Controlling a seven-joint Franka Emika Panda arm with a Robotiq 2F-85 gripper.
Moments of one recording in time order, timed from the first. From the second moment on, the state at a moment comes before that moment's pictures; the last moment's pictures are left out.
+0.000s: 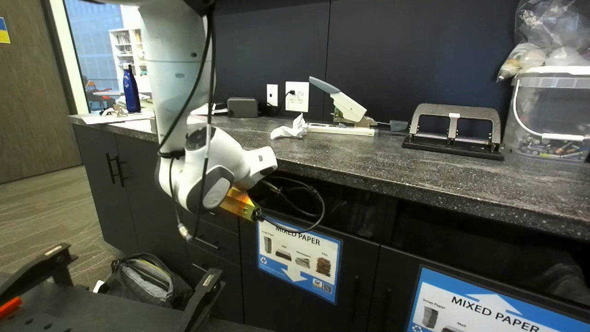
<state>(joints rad) 0.15 1.17 0.01 -1.86 0.62 3.87 -0.12</state>
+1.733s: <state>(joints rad) 0.67 0.65 -0.69 -1.78 0.87 2.79 -0.32</state>
